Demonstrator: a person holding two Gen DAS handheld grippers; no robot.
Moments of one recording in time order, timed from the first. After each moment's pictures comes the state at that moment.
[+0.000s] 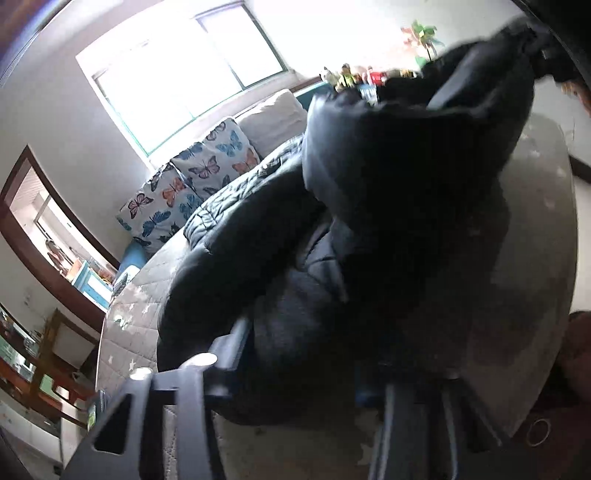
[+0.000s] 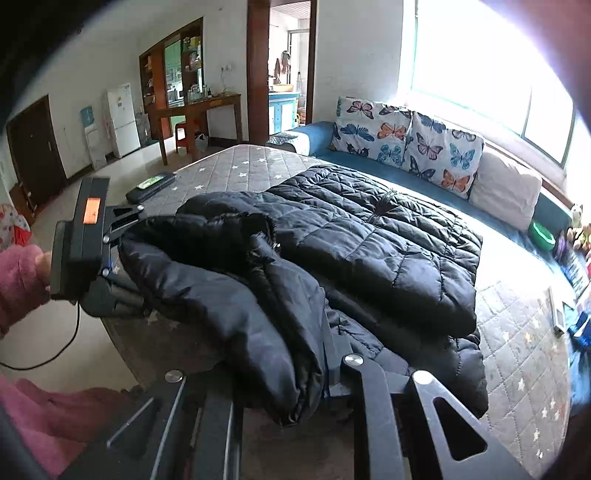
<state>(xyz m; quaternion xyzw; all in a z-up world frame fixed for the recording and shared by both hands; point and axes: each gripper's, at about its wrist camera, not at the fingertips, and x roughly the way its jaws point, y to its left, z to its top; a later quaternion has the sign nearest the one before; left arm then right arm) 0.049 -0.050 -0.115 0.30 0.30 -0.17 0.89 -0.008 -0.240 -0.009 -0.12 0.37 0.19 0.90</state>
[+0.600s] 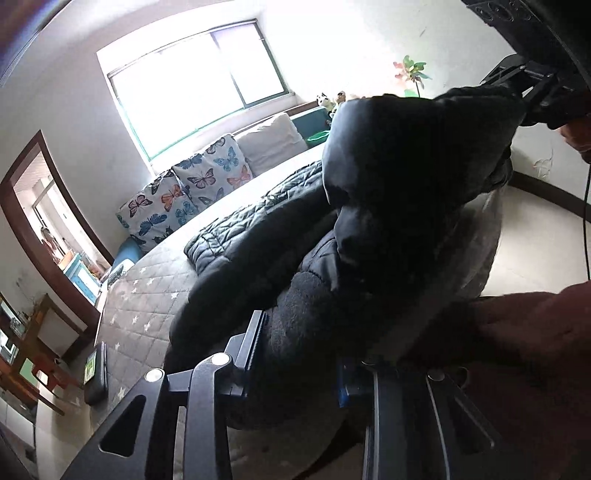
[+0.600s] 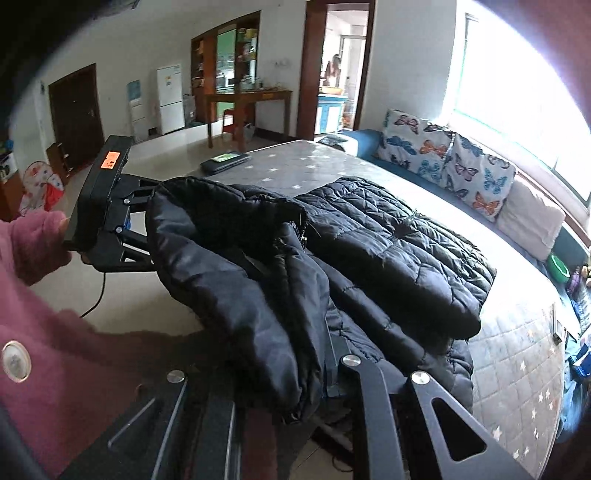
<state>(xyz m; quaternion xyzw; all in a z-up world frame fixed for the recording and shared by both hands) -0.122 -0.012 -0.076 0.25 0.28 -0.20 0.90 -0.121 -0.216 0.019 -0.17 0.36 0.27 0.88</state>
